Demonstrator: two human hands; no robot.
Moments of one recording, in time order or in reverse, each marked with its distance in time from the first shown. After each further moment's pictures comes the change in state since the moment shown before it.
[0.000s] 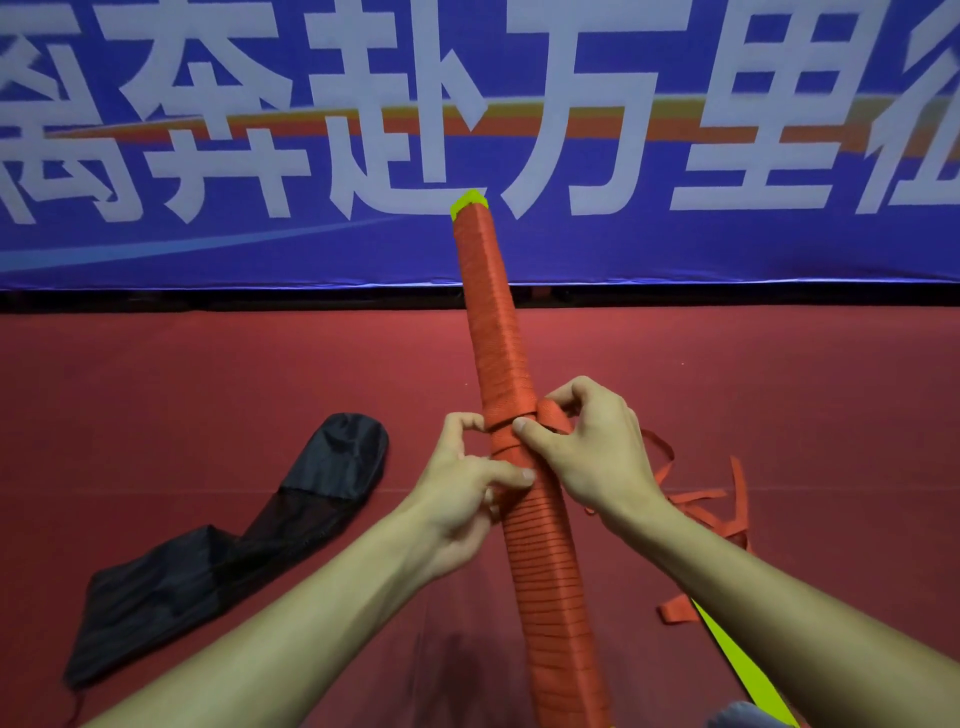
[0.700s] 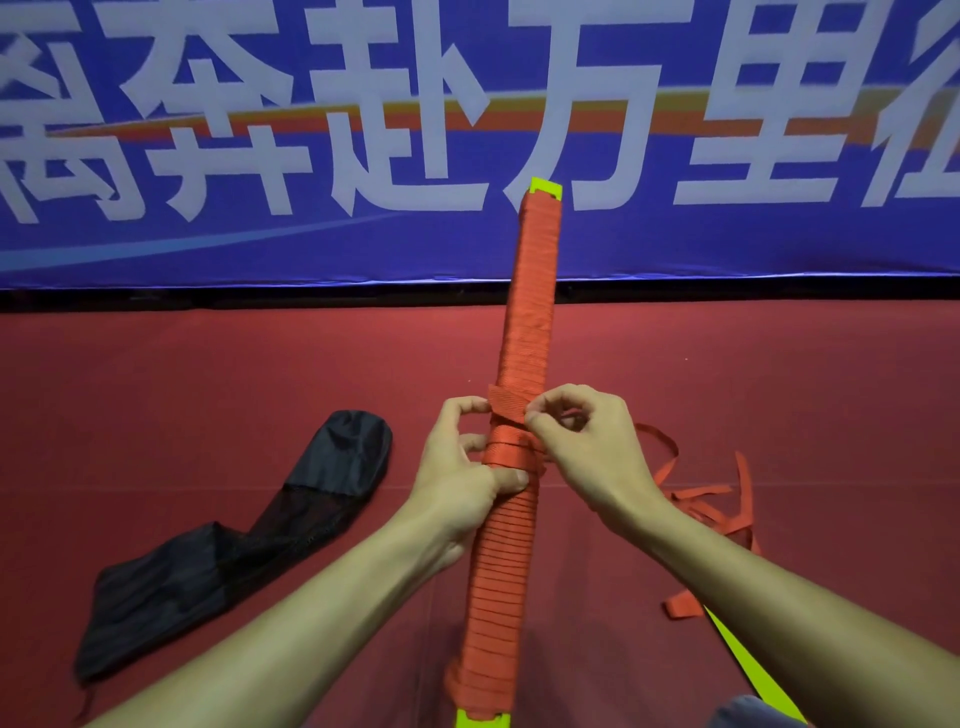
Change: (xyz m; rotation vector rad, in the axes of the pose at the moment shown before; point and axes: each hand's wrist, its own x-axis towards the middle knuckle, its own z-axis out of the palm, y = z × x) left_hand 0.000 -0.003 -0.003 0.232 0.162 0.160; right_hand 0.004 0.016 0.018 0.297 -0.038 0.005
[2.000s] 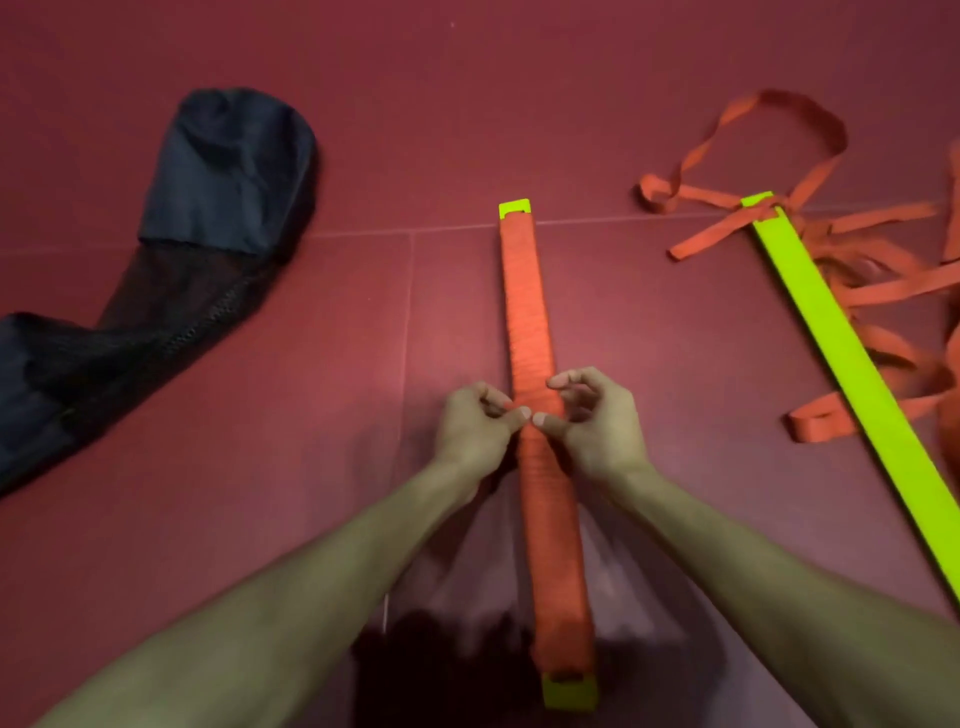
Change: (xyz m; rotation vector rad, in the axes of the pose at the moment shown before) left_hand 0.161 -0.395 -0.041 0.417 0.164 -0.492; right_hand -0.036 0.398 0.122 -0.063 -0.138 0.659
